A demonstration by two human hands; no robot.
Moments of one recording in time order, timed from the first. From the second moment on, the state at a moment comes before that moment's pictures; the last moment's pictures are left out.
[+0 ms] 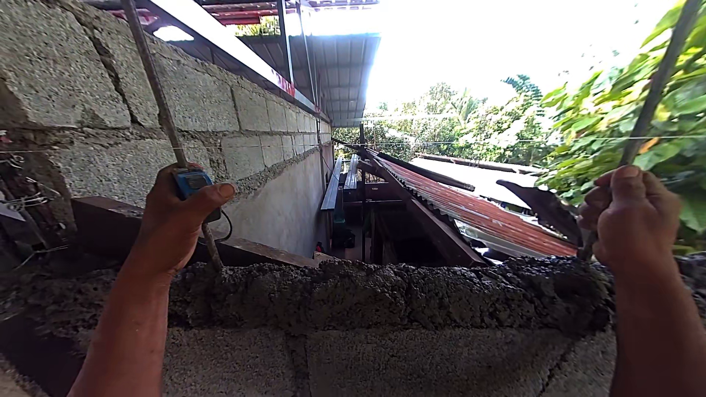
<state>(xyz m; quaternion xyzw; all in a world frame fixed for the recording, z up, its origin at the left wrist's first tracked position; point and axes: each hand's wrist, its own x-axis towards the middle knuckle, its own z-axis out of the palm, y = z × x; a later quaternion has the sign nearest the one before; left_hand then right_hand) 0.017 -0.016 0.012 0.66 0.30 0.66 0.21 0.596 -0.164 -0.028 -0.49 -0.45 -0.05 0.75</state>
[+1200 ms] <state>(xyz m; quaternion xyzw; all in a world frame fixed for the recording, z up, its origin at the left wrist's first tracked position) 0.019 -0.019 0.013 0.66 0.31 0.65 0.21 0.596 -0.163 -0.027 -0.48 -0.45 -0.05 0.75</state>
